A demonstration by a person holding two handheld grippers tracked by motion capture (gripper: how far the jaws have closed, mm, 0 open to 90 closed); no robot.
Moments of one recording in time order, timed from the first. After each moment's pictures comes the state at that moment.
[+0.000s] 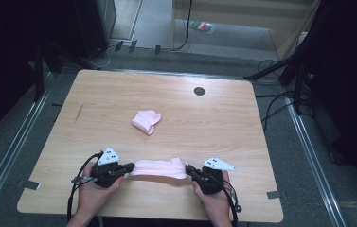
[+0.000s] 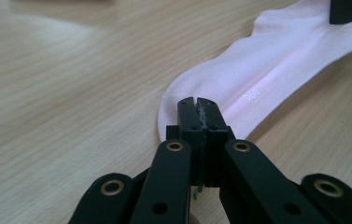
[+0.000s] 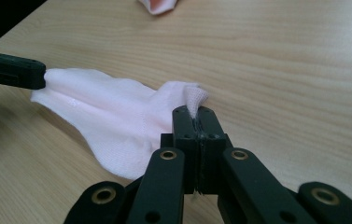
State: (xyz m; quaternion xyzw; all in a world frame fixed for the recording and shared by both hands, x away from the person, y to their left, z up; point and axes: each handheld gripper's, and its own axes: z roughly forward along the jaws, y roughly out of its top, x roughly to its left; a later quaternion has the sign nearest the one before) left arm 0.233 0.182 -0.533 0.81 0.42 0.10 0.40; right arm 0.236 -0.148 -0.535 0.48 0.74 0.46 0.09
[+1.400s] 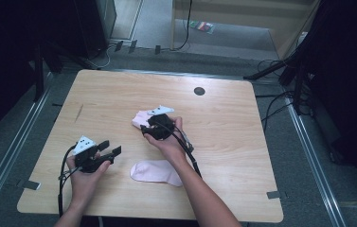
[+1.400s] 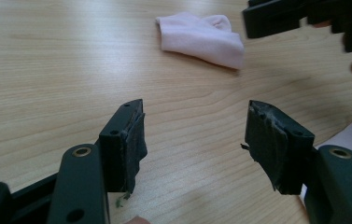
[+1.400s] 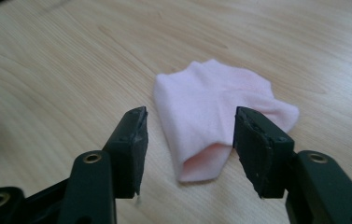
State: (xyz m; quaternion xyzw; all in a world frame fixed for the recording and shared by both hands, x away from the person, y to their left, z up) left arm 0.265 0.242 -0.551 0.68 0.52 0.18 0.49; right arm 0.383 0.006 -0.508 0.38 0.82 0.40 0.15
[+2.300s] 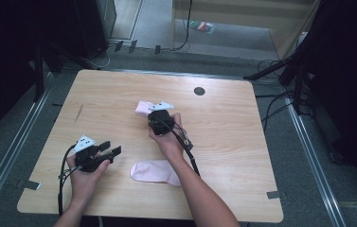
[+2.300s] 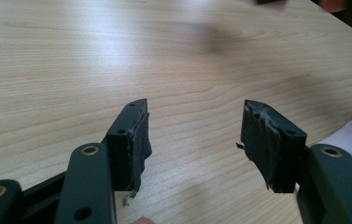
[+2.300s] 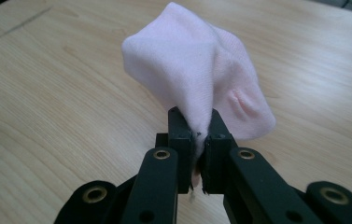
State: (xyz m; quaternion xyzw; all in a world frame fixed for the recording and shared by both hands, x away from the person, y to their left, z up) left arm 0.267 0.243 -0.552 0.68 0.53 0.17 0.48; right arm 0.389 0.007 -0.498 0.43 0.79 0.39 0.19
